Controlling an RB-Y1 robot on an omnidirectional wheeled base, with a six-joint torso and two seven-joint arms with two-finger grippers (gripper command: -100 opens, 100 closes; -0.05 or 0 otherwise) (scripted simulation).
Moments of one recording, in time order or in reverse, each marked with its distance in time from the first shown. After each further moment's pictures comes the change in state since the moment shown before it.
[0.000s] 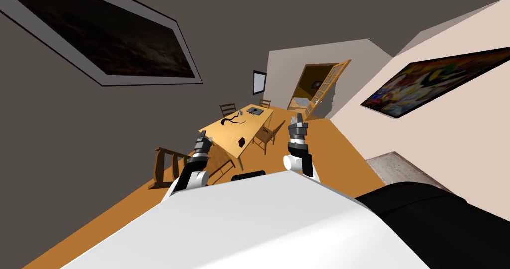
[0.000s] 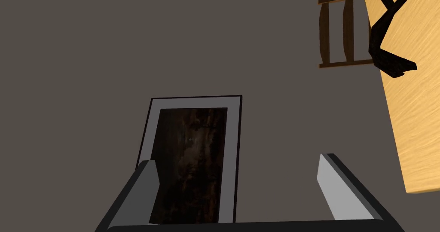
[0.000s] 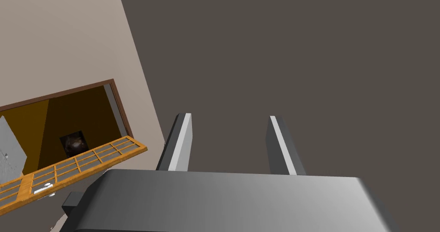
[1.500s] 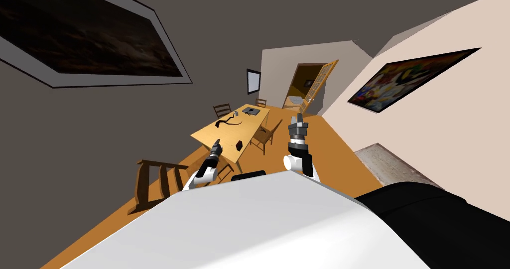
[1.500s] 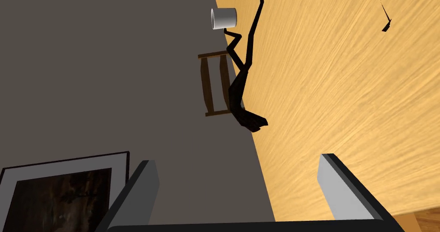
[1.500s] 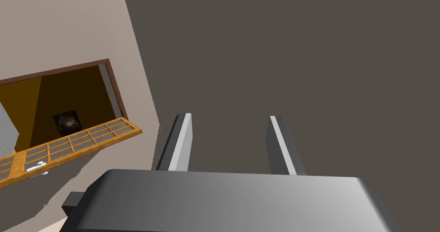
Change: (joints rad) left arm -0.172 0.010 -0.063 0.402 0.002 0.153 0.068; right arm 0.000 0.000 0.000 0.000 0.000 0.000 0.000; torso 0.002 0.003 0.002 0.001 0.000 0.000
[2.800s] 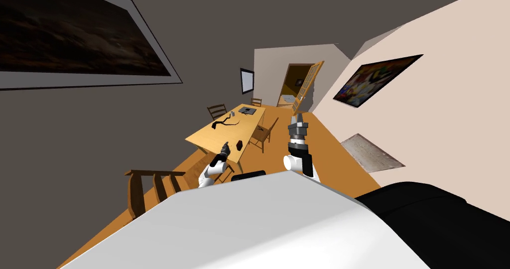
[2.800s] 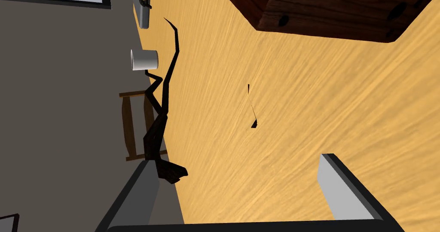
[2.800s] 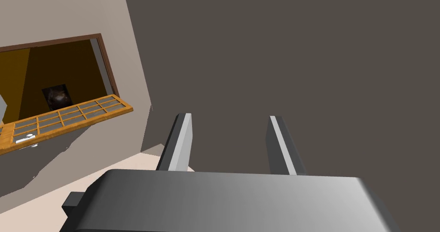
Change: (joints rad) left arm -0.212 -0.074 -0.017 0.338 0.055 0.127 0.035; right arm 0.000 0.000 0.000 0.000 0.000 0.000 0.000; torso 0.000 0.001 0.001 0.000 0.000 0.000
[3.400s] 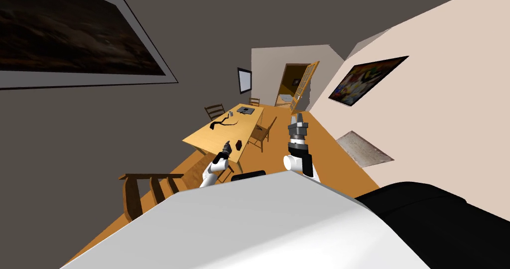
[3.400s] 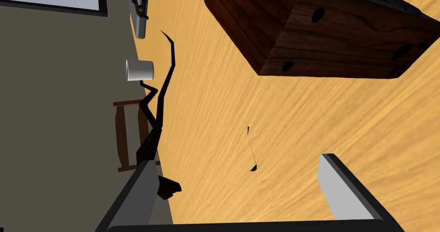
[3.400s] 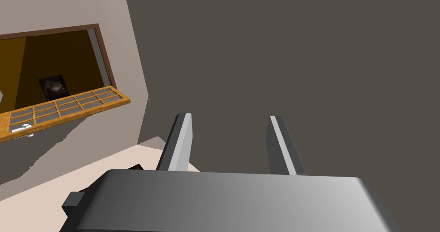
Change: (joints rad) left arm -0.081 -0.032 0.028 0.112 0.014 -0.025 -0.004; right arm 0.000 0.000 0.000 0.000 0.000 0.000 0.000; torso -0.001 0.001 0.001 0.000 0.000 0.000
